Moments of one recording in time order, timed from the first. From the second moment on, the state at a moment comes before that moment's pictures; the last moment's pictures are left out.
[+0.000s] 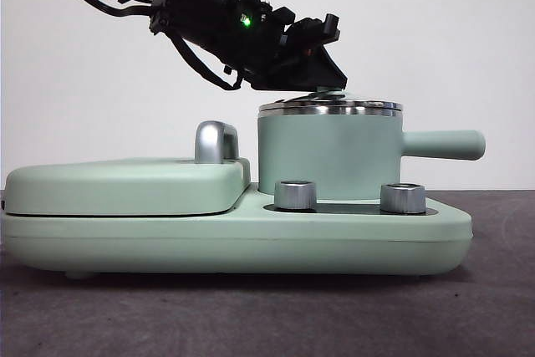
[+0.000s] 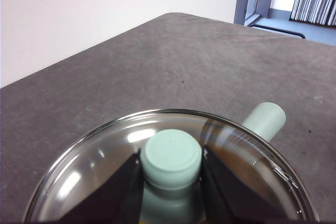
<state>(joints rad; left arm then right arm) -0.68 1.77 1.13 0.42 0.23 0.12 0.48 0.44 0.66 -0.75 0.05 0.02</state>
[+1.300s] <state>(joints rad) -0.49 1.24 1.07 -0.47 0.23 -0.12 0.48 0.53 0.66 -0.72 -0.07 0.02</state>
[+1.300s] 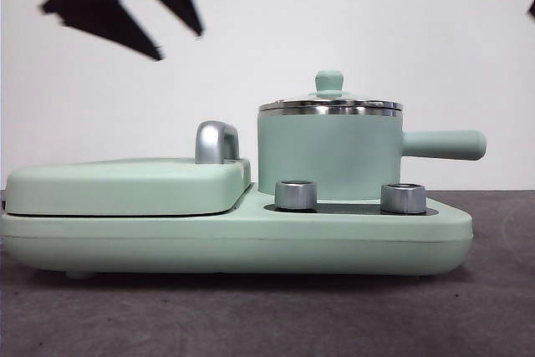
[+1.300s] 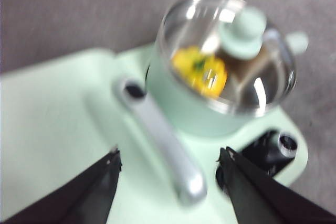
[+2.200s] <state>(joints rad) -0.41 0.74 0.64 -0.49 0.18 -0.28 0.48 0.90 0.66 -0.30 -0.30 0.02</state>
